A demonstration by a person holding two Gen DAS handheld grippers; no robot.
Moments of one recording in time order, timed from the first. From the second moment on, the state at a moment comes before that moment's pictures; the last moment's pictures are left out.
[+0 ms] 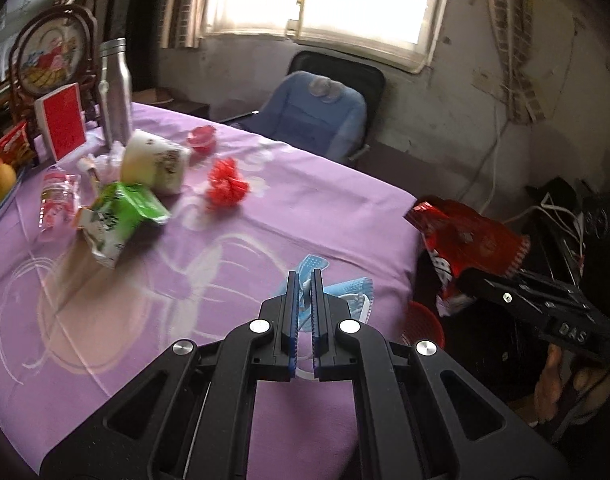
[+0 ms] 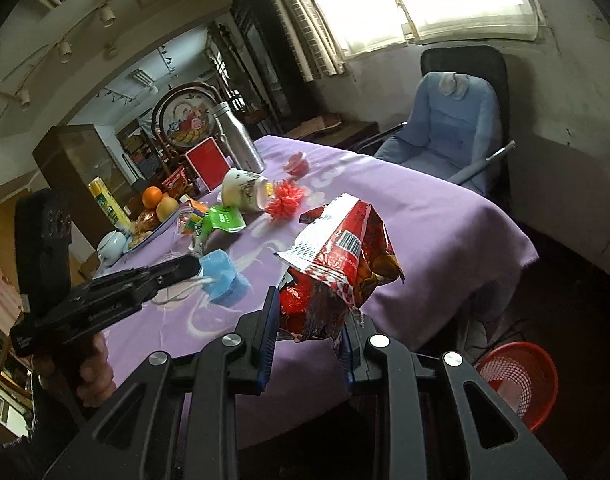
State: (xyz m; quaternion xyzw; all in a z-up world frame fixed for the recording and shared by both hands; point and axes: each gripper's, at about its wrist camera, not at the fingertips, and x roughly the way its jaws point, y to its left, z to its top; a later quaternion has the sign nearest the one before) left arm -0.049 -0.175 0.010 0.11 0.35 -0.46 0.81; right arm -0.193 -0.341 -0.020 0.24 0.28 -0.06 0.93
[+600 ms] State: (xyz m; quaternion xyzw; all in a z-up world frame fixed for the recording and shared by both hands) left arm -0.123 -0.253 -0.011 0.18 0.36 -0.52 0.76; right arm -0.245 -0.397 -0.058 0.28 0.28 -0.11 0.91
